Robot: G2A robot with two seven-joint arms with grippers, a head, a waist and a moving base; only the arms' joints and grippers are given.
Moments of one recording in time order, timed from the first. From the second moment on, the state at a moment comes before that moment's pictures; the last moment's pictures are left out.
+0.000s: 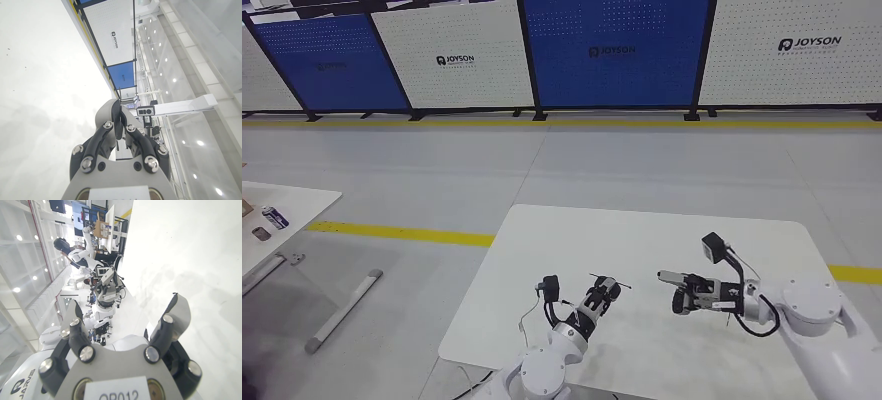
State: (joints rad) left arm 1.54 -1.26 -0.98 -1.77 -0.15 0.06 0.19; right arm -1.00 -1.04 1.07 -1.40 0.25 0.11 1.11
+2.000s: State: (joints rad) left arm 1.54 -1.26 -0.98 -1.77 -0.15 0.06 0.19; right arm -0.92 -0.98 1.13 -1.51 -0.48 0.30 1.27
